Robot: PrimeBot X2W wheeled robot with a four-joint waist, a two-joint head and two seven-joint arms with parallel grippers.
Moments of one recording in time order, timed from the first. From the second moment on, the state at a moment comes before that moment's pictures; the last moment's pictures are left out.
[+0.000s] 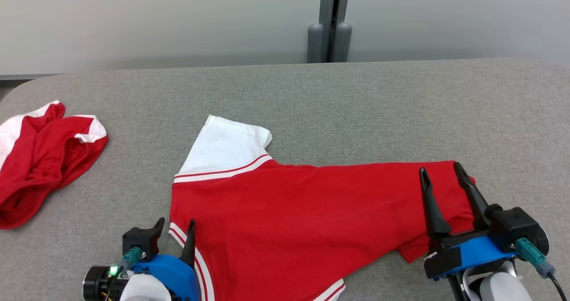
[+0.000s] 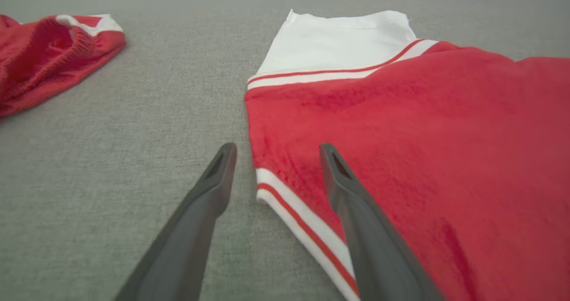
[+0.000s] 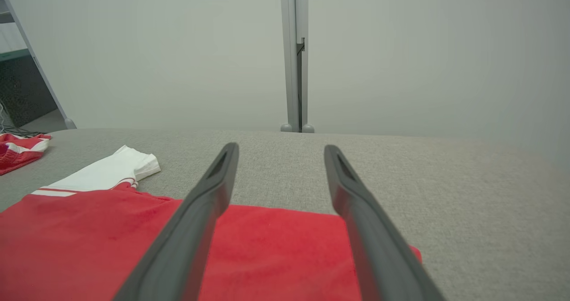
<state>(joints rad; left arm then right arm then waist) -0.18 0.09 -0.10 0.60 -0.12 -0.12 -0.11 -0.14 -0.05 0.01 0.23 0.10 0.13 -0.26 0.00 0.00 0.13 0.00</state>
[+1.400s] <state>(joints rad) -0.77 0.31 -0.21 0.67 -0.20 -0.13 -0.18 -0.26 -0.05 -0.04 0.17 0.10 0.13 -0.26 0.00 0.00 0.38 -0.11</state>
